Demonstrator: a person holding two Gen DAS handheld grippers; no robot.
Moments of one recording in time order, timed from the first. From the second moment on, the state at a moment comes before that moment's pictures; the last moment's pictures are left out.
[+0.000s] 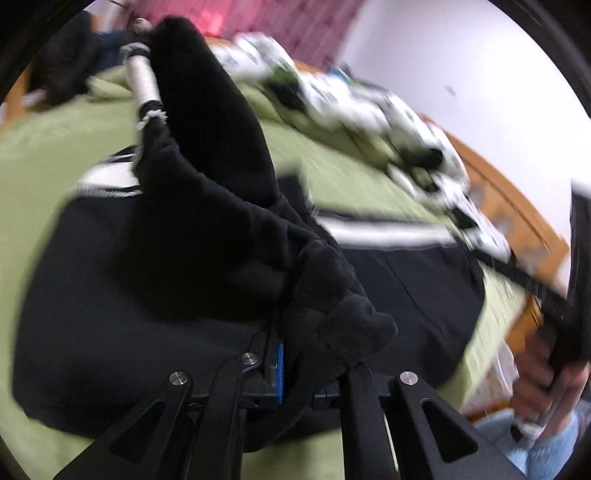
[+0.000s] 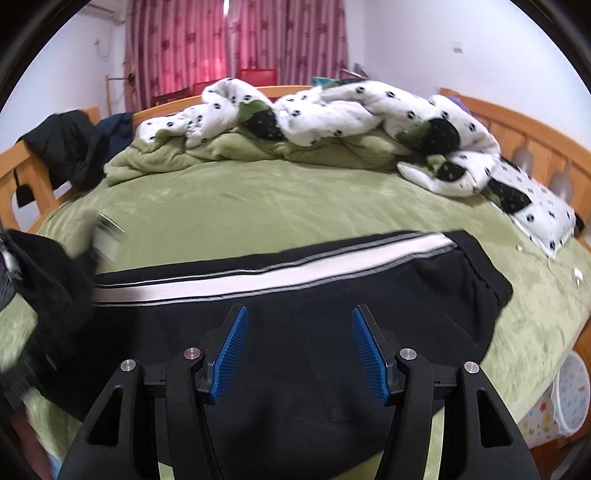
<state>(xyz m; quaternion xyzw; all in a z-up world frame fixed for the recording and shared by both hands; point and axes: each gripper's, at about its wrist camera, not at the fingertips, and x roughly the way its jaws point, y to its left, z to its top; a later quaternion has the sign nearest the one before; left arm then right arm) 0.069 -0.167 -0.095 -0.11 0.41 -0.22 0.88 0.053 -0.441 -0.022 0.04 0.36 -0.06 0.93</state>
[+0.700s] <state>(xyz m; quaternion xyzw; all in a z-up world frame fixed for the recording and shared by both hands) 0.010 -0.036 -0.091 -0.15 0.40 -0.13 0.89 0.110 -0.385 -0.097 0.15 0.49 0.11 0.85</state>
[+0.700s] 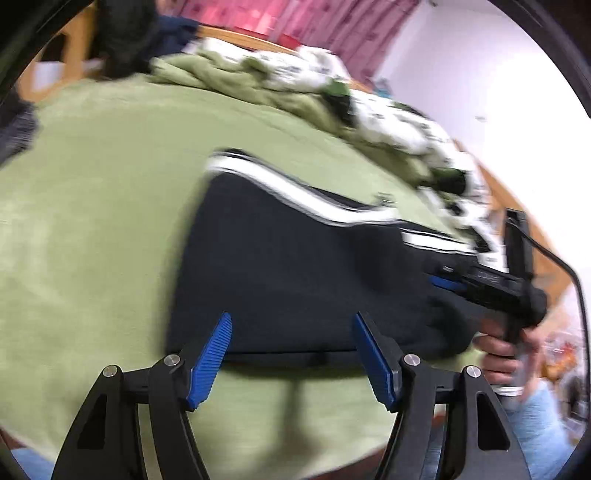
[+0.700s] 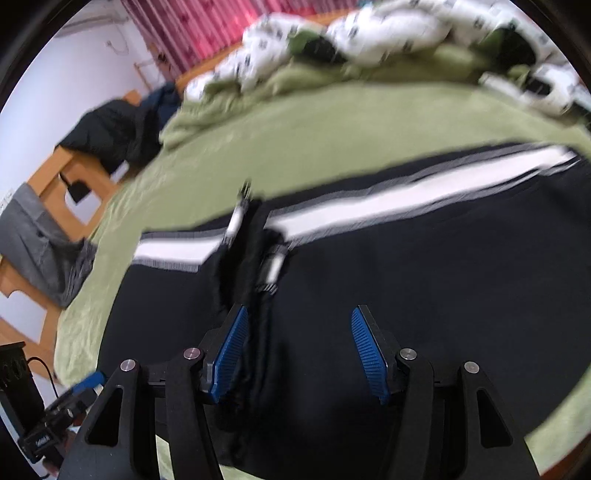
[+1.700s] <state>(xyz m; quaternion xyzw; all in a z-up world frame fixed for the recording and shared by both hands) 0.012 -0.041 -0.121 -0.08 0.41 -0.11 0.90 0.172 -0.354 -0.117 0.09 0.51 0.11 0.85</state>
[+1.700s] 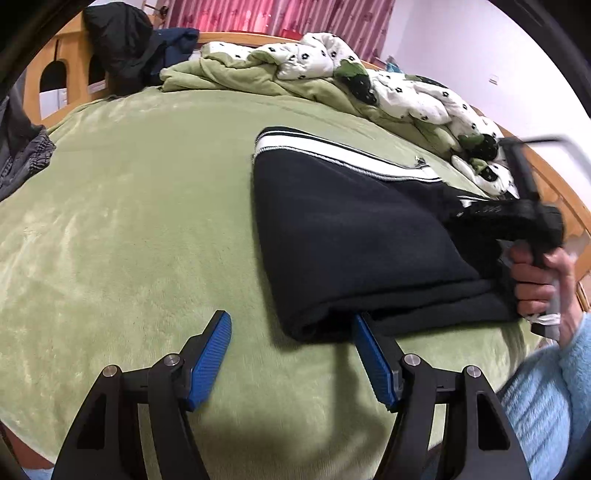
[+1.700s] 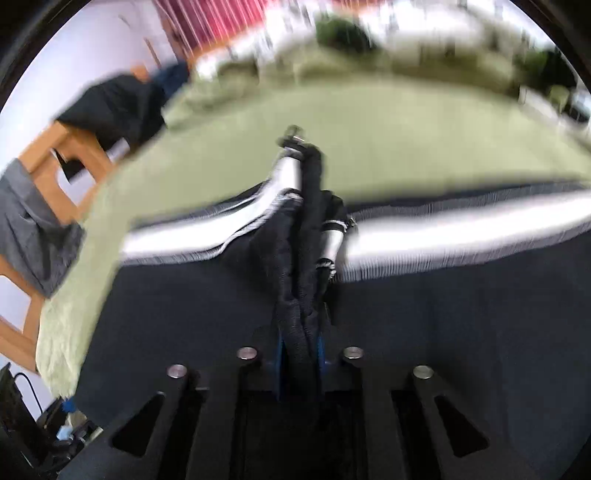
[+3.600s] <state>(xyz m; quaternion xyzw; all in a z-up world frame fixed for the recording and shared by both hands) 0.040 -0.063 -0.138 -0.07 0.44 -0.09 0.89 0.048 -0.375 -0.086 -0.02 0.43 0.13 0.89</state>
